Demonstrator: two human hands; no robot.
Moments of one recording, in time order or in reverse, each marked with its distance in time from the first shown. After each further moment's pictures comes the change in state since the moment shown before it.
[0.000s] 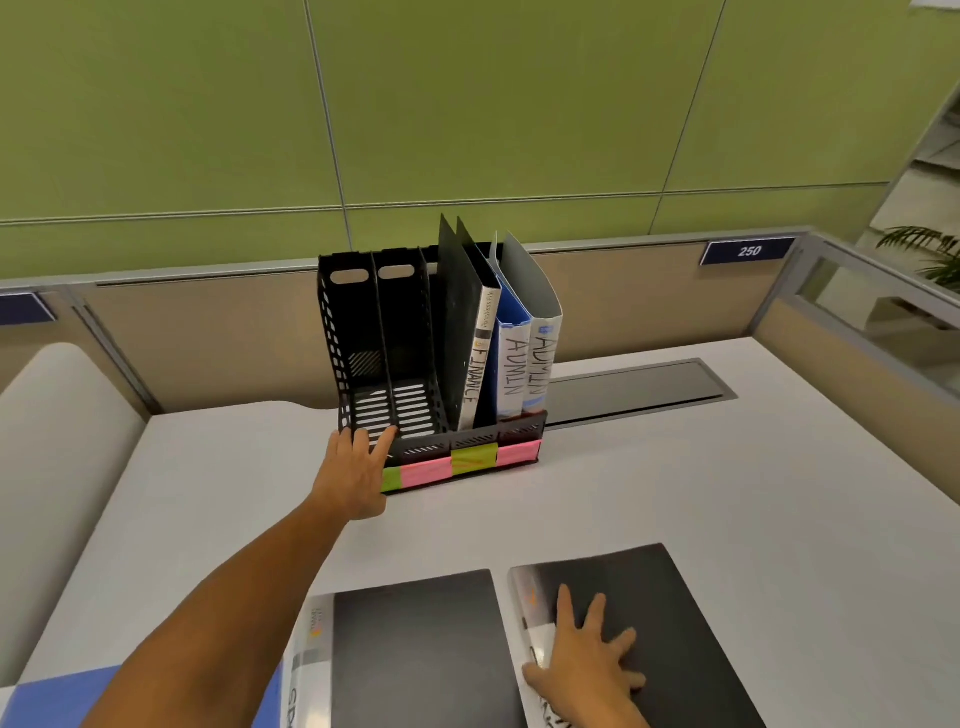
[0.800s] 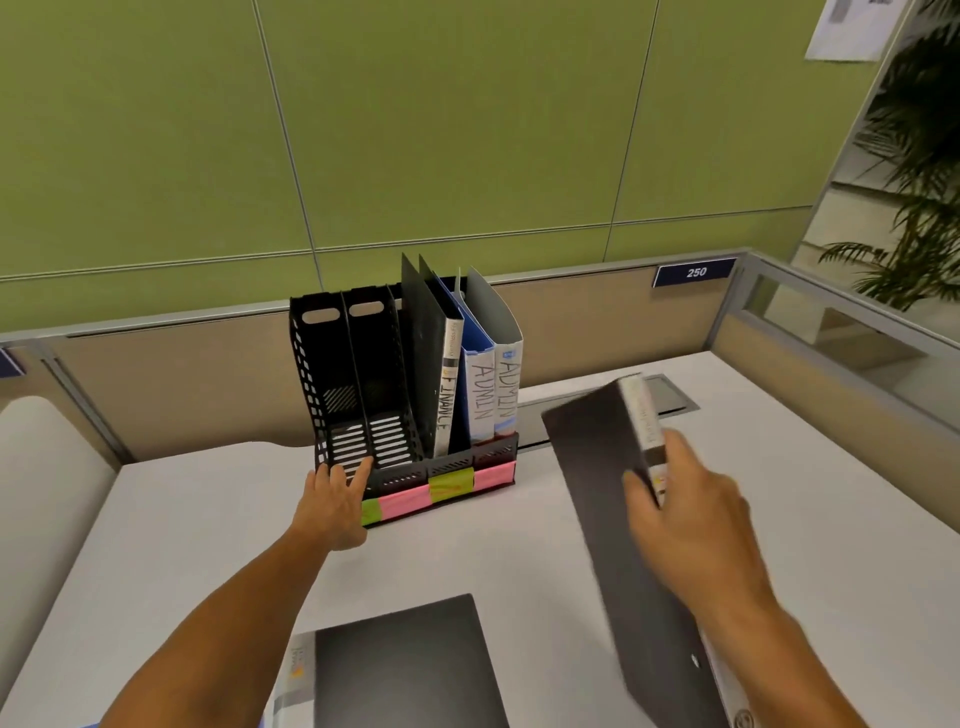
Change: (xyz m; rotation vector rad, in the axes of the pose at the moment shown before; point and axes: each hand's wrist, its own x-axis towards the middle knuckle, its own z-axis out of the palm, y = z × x) left_hand -0.002 0.002 -0.011 -0.034 -0.102 -0.019; right_hand -0.135 0.018 -0.210 0.362 0.930 -0.451
